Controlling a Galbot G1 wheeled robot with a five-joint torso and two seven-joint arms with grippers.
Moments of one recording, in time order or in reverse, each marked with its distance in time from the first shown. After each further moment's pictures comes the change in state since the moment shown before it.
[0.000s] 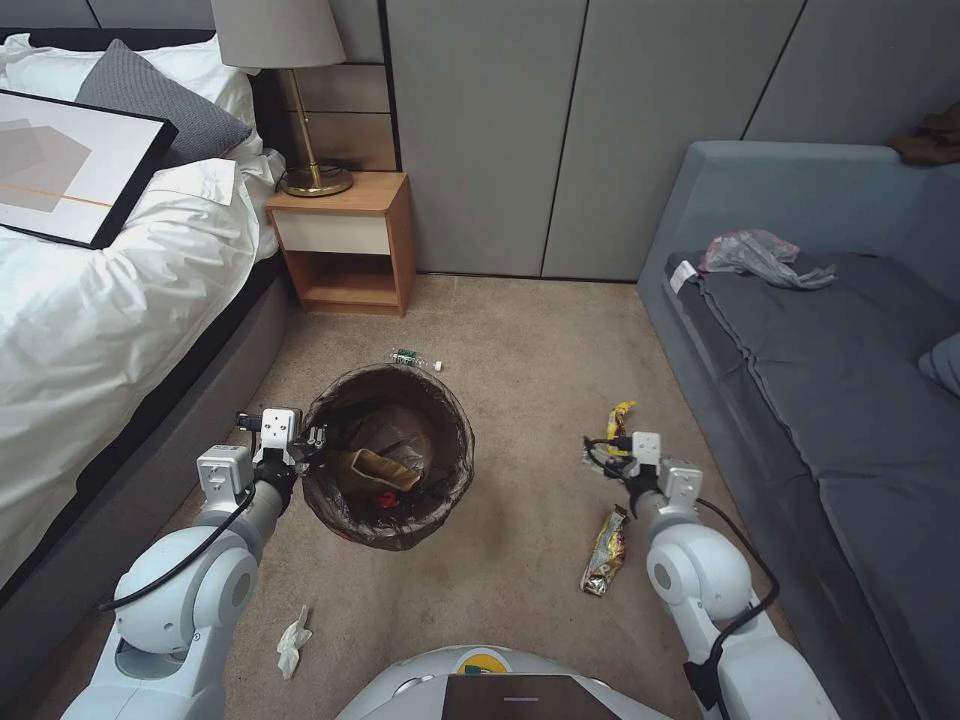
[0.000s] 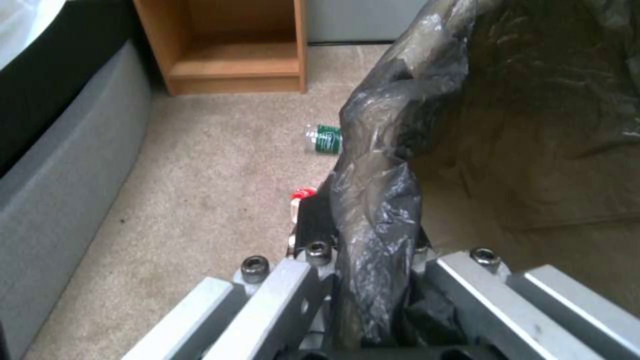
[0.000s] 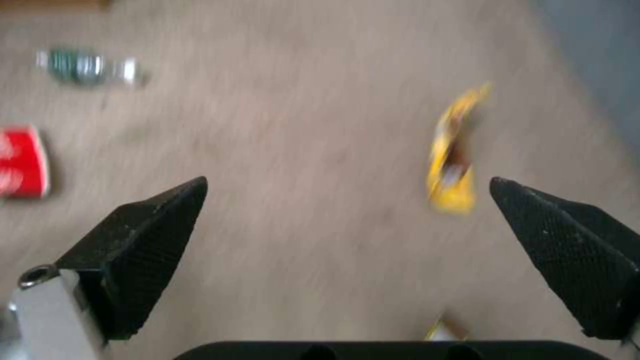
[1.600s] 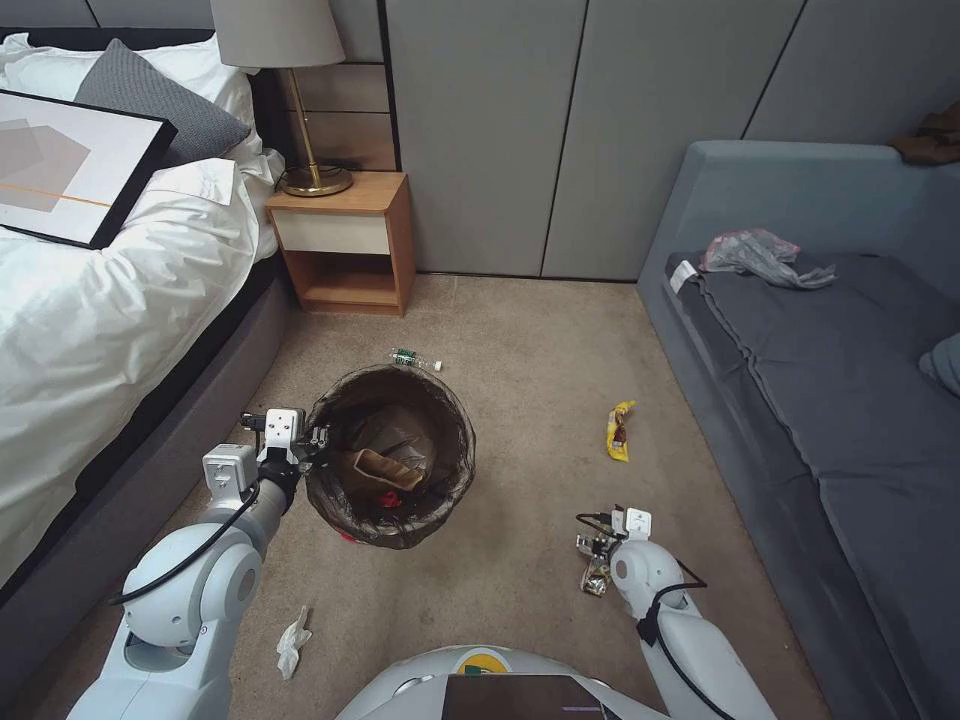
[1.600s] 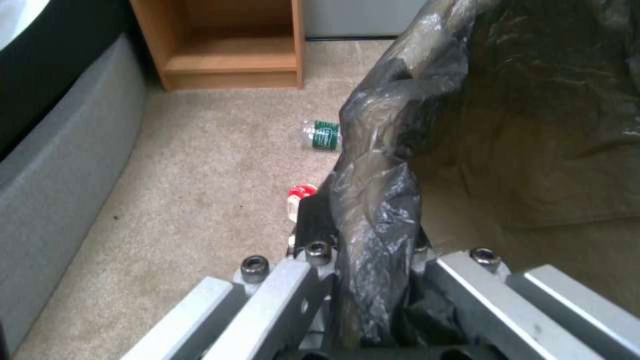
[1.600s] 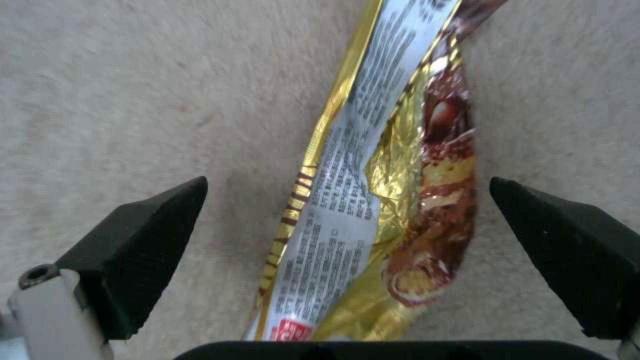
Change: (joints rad) left arm -0.012 -0.006 0.008 0.021 0.007 0.000 0.007; right arm 0.143 0.045 -0.049 -0.587 0.123 -0.061 0.133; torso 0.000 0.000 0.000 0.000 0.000
